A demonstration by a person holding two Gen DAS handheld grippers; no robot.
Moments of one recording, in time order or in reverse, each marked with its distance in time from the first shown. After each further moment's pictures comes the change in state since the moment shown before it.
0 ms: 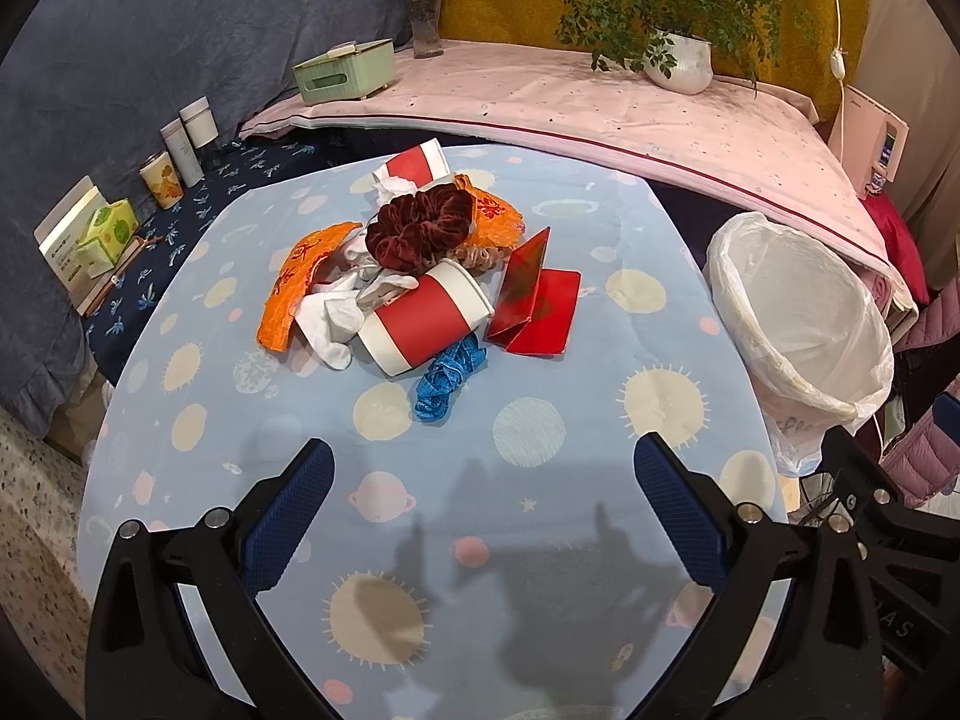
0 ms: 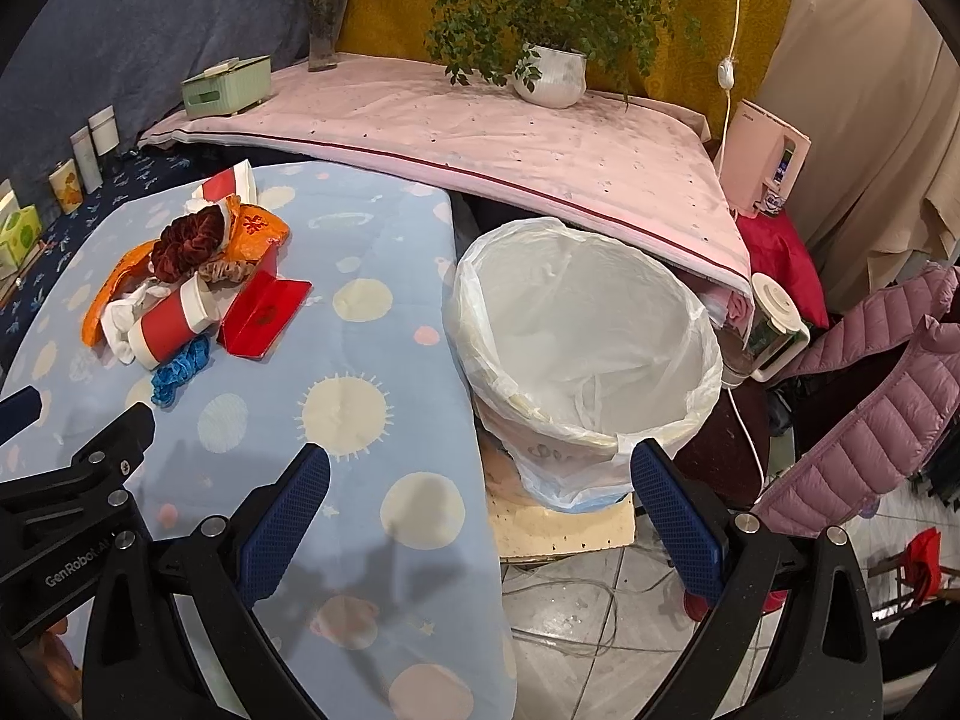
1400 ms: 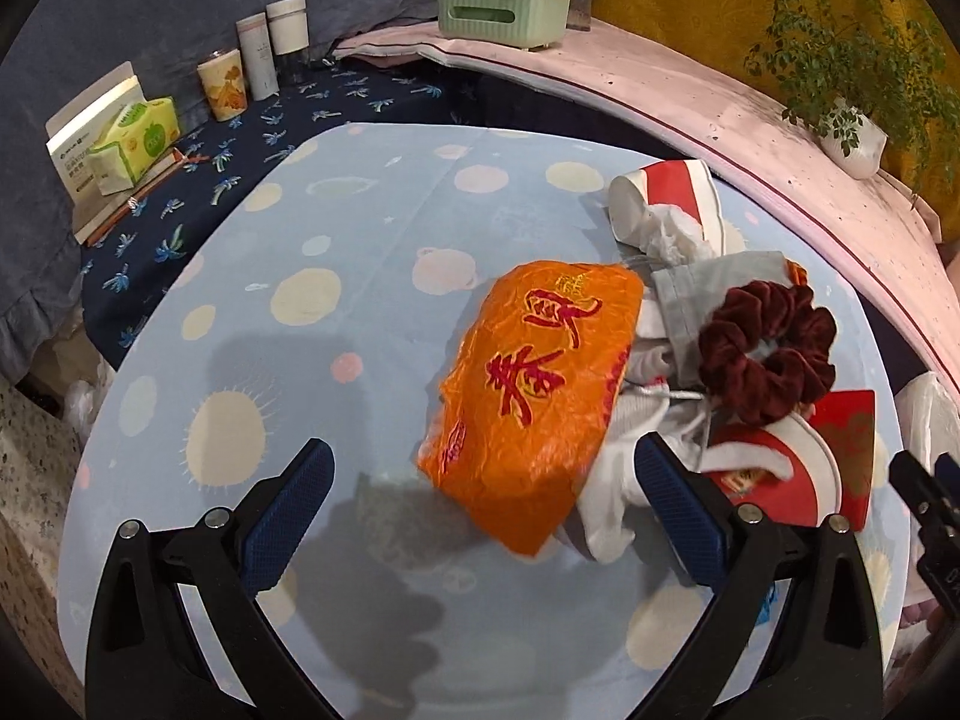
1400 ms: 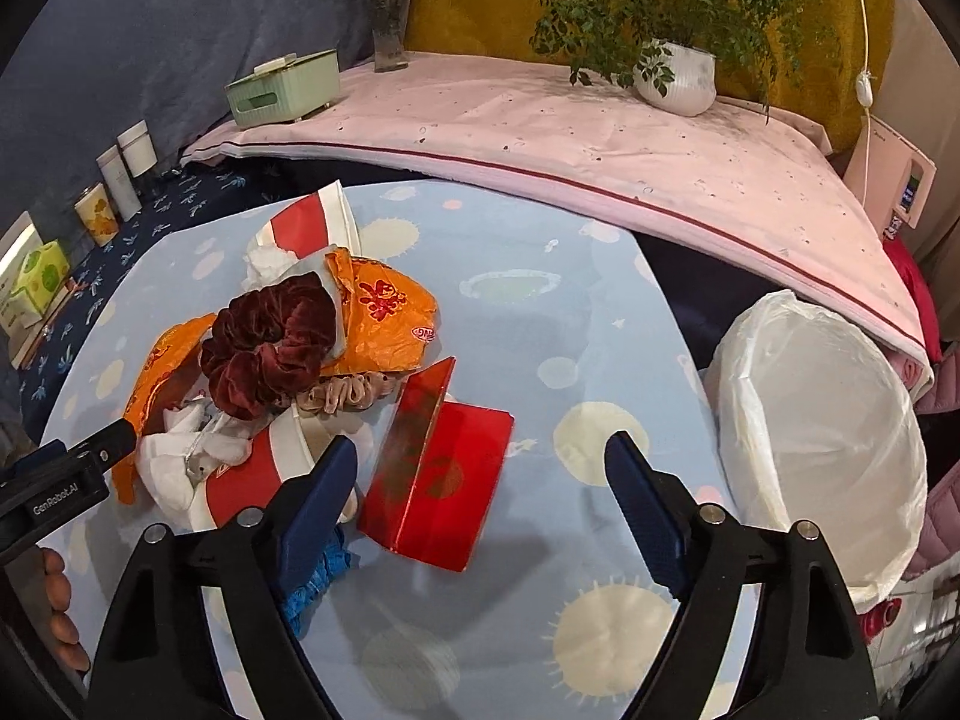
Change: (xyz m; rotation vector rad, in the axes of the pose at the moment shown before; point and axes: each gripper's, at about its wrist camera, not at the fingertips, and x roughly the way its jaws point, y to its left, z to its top) left arm 0.147 0.193 0.063 -0.254 0.070 0.031; right arm 0.108 0.143 0.090 0.021 0.011 0.170
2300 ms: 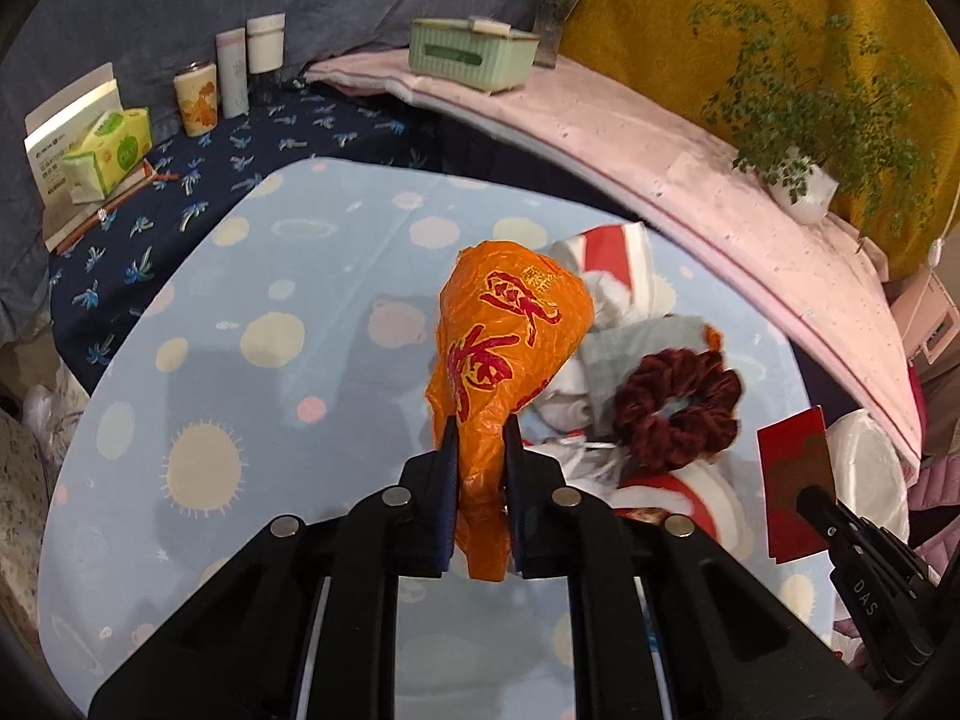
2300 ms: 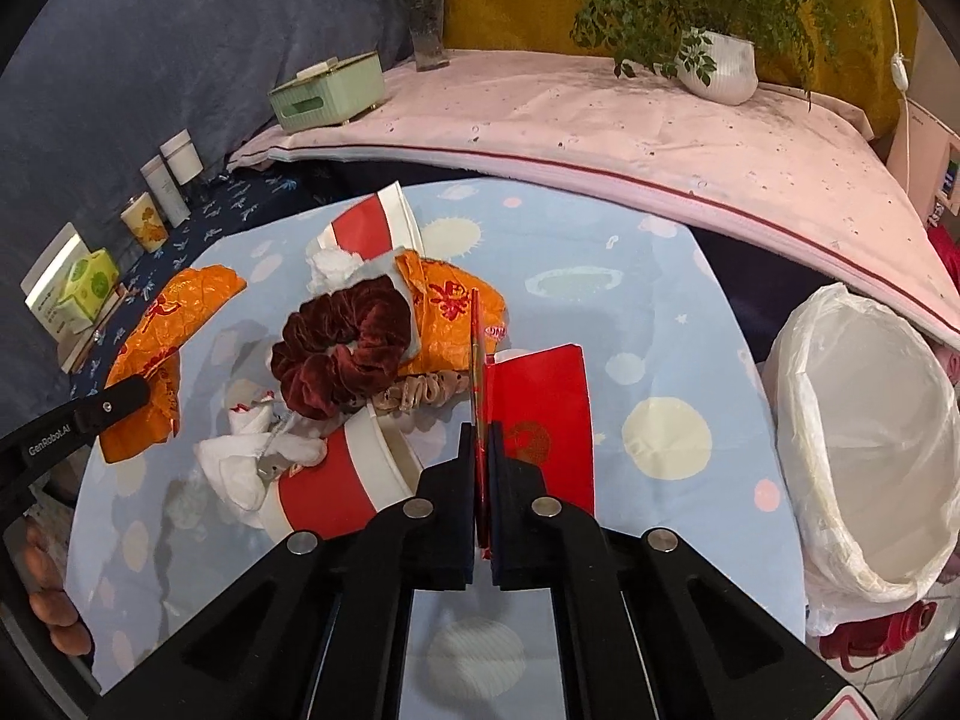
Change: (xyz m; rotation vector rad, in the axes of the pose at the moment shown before) left arm -0.044 -0.003 0.019 -0.031 -0.070 -0.145; right arm -0.017 0.007 0.002 0.013 0.001 0.141
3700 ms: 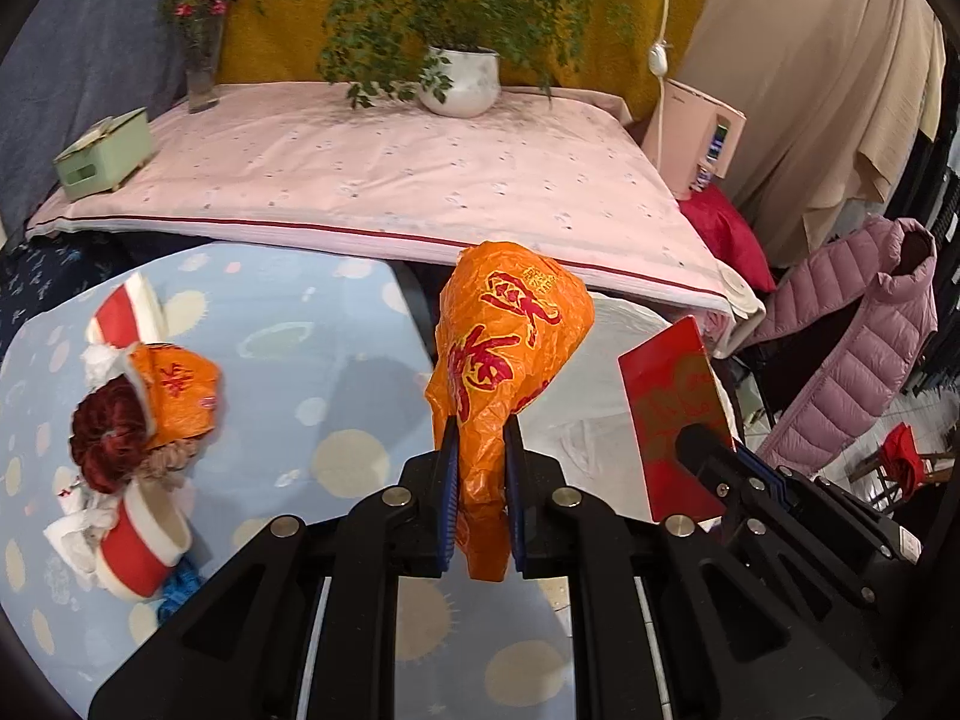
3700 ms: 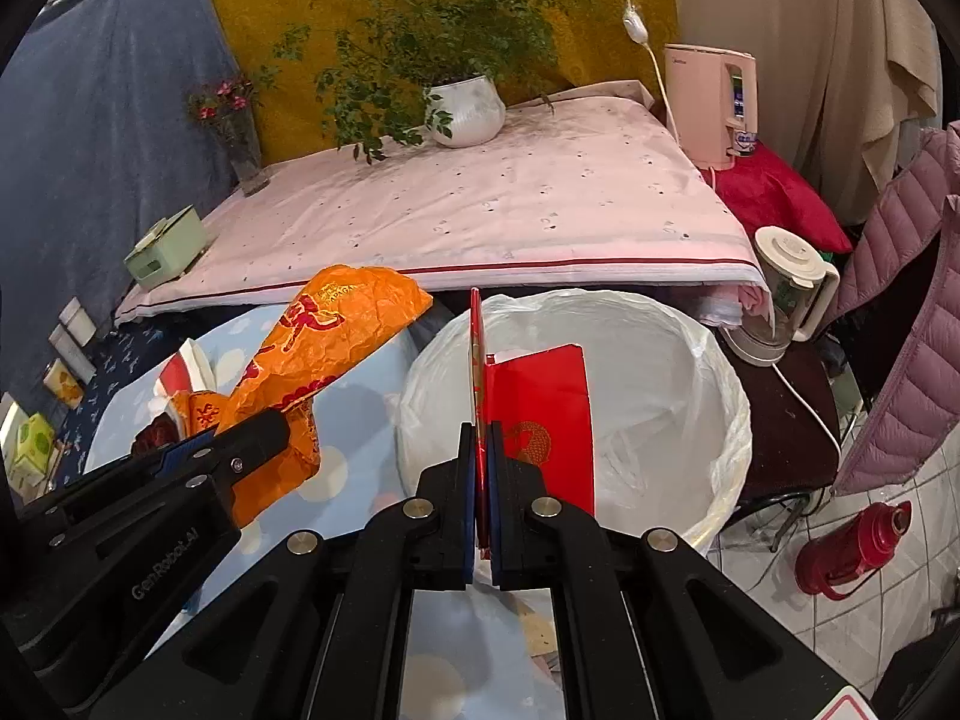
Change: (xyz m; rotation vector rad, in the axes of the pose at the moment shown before) left arm -0.019 -0.319 -0.075 0.473 0.047 -0.354; right arm -0.102 -0.209 -0.029 0.321 -0.153 -0.202
